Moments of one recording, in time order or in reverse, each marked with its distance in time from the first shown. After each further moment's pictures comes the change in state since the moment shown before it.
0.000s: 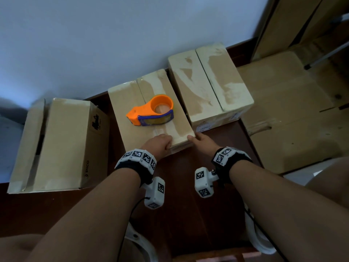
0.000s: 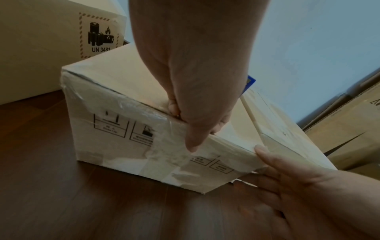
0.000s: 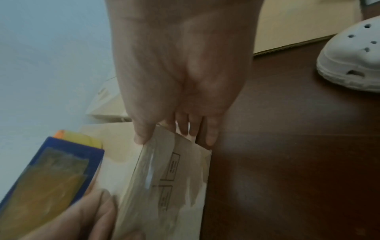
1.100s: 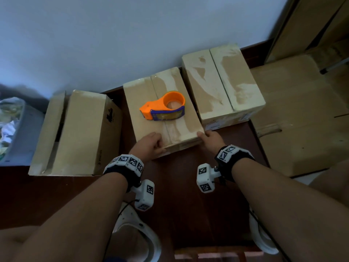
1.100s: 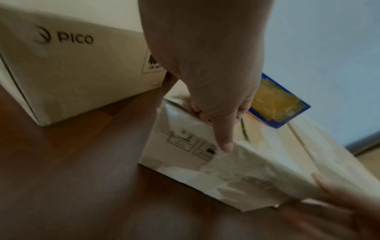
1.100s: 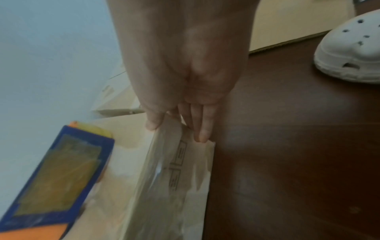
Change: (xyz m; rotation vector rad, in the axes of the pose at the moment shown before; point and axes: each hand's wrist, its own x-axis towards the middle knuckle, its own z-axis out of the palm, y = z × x) left_hand -0.056 -0.034 -0.003 -0.134 0.217 -0.113; right_hand 0.001 -0.003 0.007 -0.045 0.140 0.024
